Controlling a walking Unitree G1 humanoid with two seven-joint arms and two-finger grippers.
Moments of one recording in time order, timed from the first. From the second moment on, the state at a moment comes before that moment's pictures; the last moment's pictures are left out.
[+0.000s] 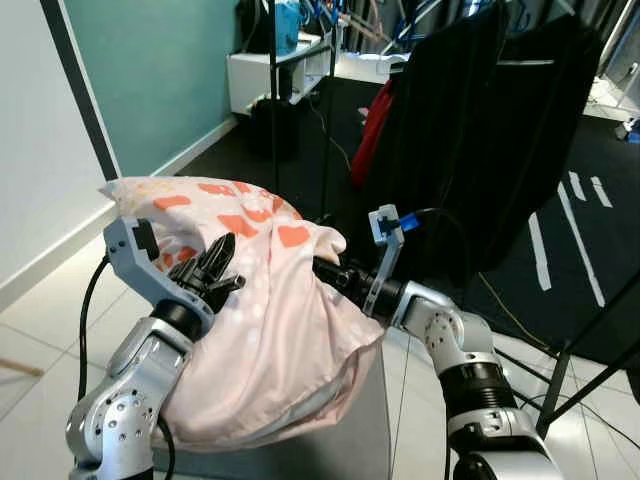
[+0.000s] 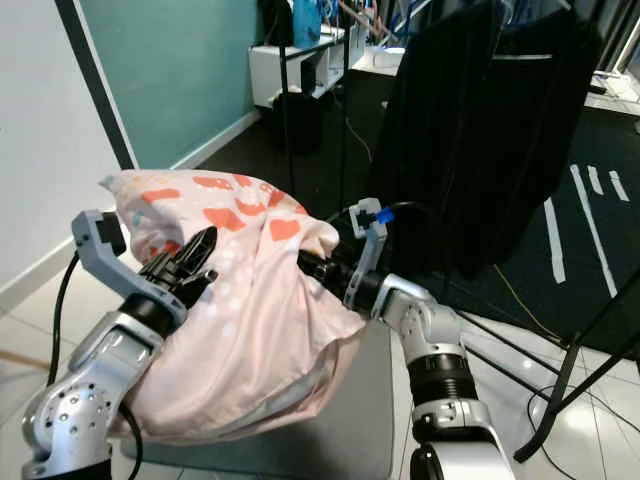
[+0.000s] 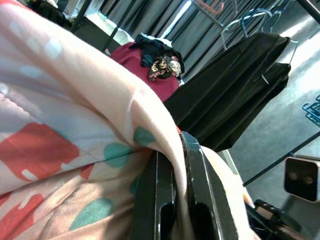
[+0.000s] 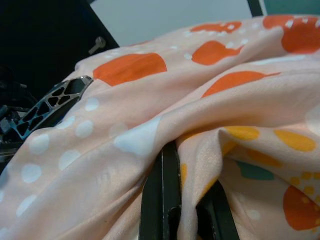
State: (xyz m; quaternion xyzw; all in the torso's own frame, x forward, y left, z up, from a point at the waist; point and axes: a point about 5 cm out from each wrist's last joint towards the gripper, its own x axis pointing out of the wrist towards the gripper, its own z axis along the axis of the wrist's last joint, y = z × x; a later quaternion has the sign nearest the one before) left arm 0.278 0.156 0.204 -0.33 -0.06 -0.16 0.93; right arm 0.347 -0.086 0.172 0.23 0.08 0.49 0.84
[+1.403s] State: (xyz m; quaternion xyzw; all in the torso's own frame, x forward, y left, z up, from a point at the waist) left arm 0.272 0.133 0.199 -0.26 -0.04 -0.14 0.95; right arm 0.338 -0.082 0.169 0.25 0.06 0.48 0.84
